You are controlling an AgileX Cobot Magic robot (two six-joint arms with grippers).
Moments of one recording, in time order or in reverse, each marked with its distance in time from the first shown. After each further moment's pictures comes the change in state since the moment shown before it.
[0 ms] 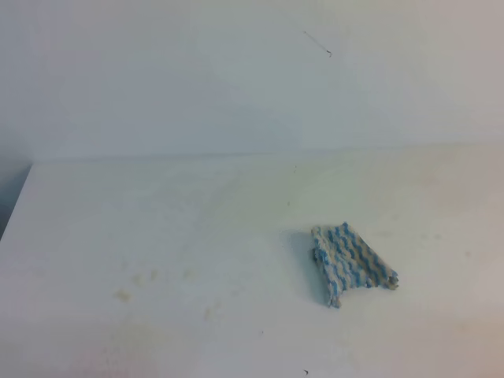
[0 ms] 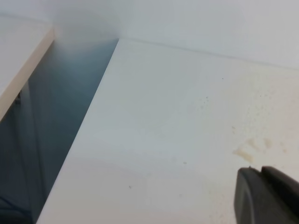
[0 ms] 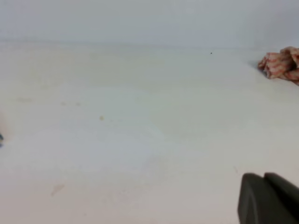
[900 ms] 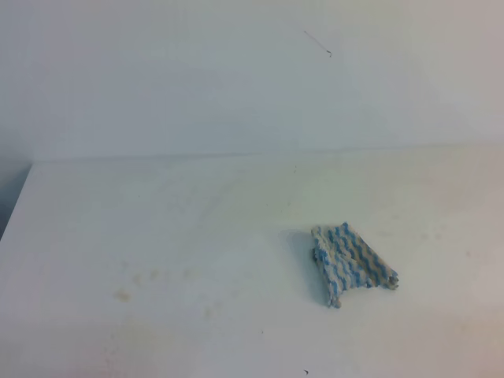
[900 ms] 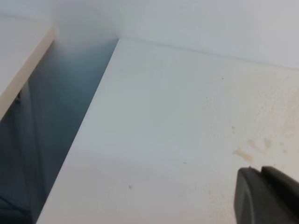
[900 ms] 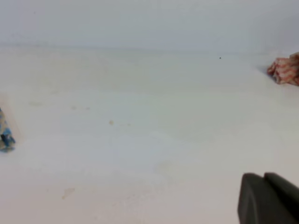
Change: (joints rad) left arm 0.000 -0.005 -0.001 0.000 0.000 0.000; right arm 0.000 -0.003 0.003 0.059 -0.017 -0.054
